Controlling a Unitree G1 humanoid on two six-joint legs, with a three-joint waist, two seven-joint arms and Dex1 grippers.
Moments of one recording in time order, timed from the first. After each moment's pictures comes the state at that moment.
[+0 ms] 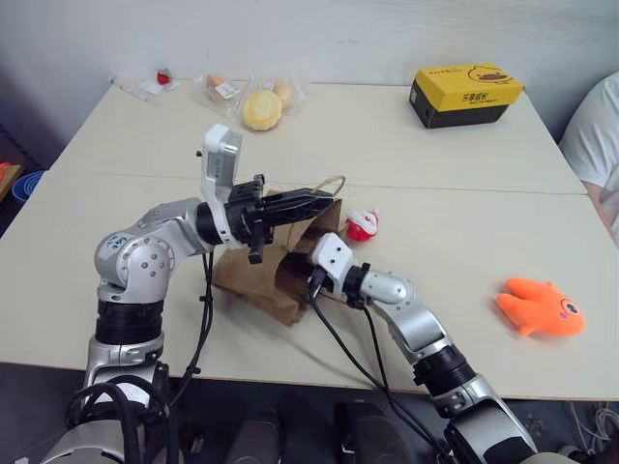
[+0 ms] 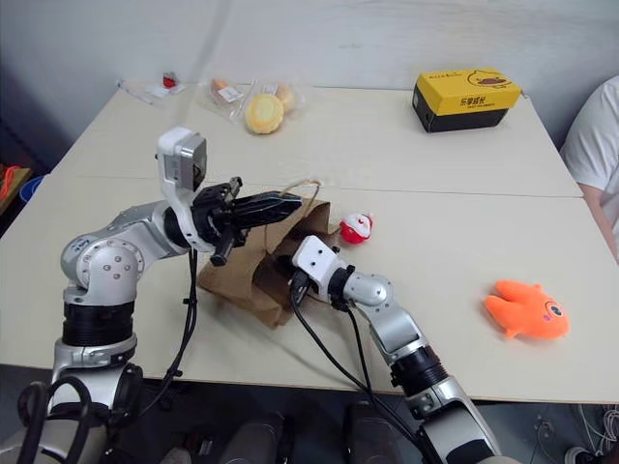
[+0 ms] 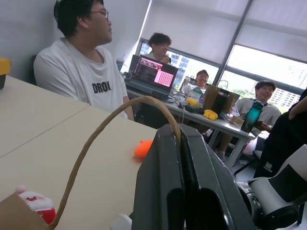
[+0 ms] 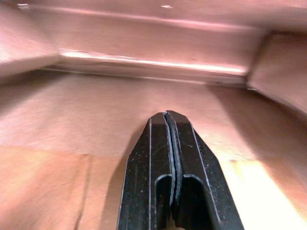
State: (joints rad) left arm -0.72 0.45 0.13 -0.10 -0.89 0.86 -0.94; right arm -0.49 -0.19 0.35 0.20 0.02 0.06 0.64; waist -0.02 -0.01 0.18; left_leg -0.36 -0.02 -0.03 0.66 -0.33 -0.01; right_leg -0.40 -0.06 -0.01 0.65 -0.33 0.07
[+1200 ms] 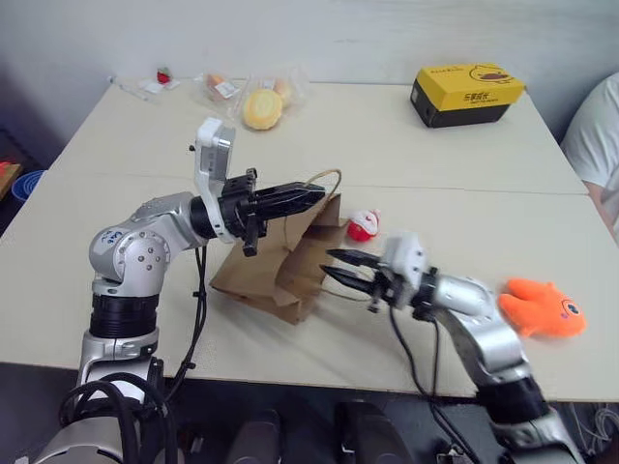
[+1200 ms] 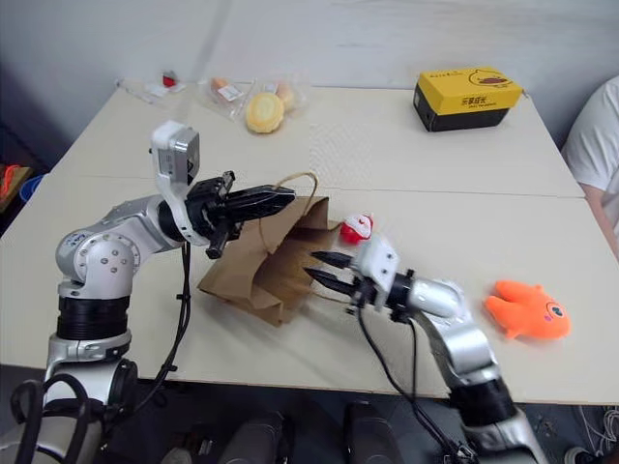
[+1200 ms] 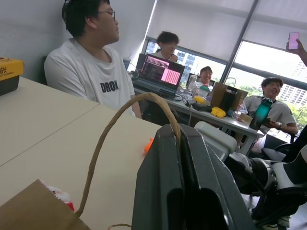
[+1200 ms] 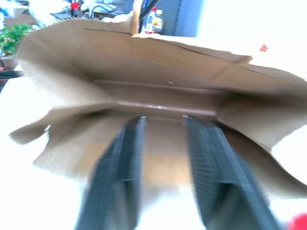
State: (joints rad) left arm -0.73 0.47 0.09 -0.06 -0.85 0.81 -0.99; right arm -0.21 -0.45 0.06 -0.27 0.37 0.11 0.89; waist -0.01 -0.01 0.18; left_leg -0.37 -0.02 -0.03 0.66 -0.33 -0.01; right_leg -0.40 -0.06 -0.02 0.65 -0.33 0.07
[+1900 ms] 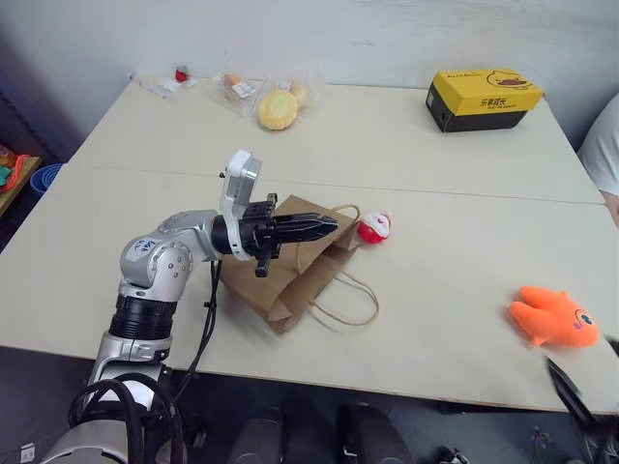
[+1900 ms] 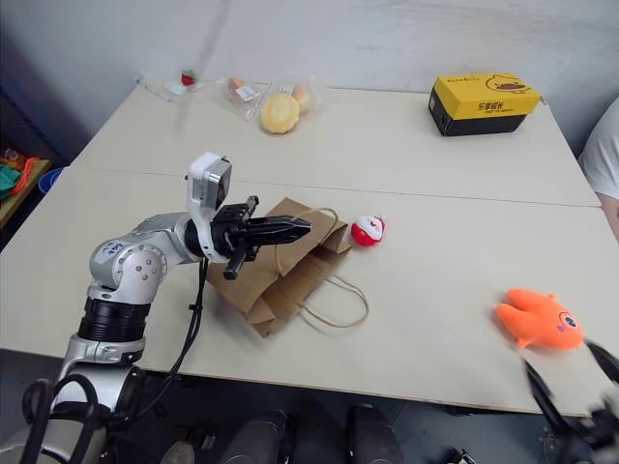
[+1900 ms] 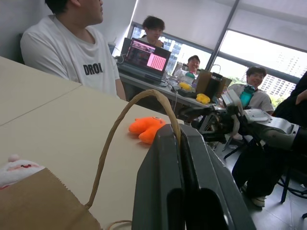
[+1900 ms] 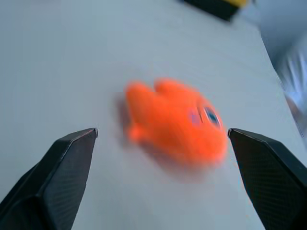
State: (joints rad) left arm -0.71 0.45 -0.01 0.04 -0.76 0.73 -1.12; right arm 0.78 -0.32 -0.83 -0.15 0.37 -0.33 0.79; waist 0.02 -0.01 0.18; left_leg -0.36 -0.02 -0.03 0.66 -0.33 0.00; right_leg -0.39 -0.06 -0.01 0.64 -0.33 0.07
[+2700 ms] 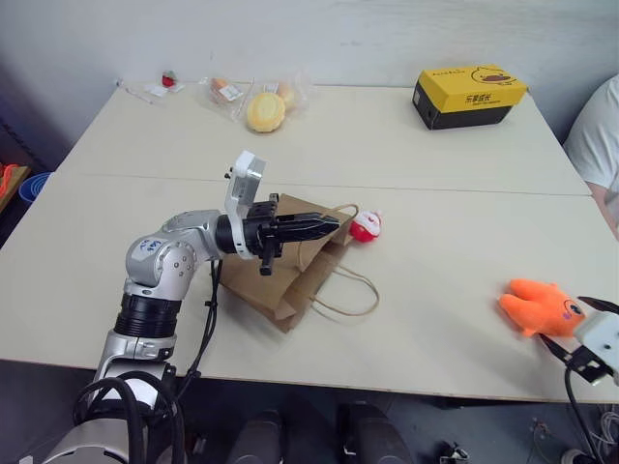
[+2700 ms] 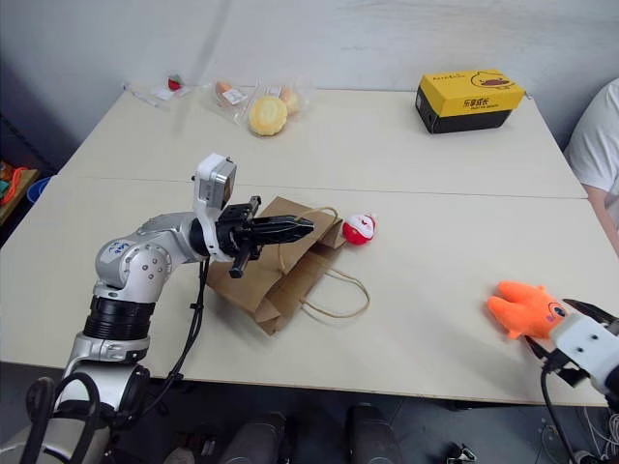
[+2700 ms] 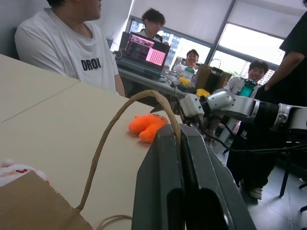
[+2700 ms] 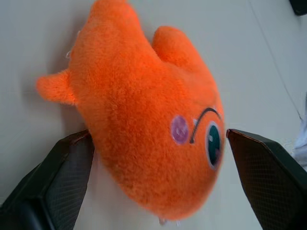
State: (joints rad) left arm -0.72 0.43 -0.01 0.04 -0.74 0.73 -1.10; right arm 0.32 -0.86 -0.50 0.12 -0.04 -0.25 0.71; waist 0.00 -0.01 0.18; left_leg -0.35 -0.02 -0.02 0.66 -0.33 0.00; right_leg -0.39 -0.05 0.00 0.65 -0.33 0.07
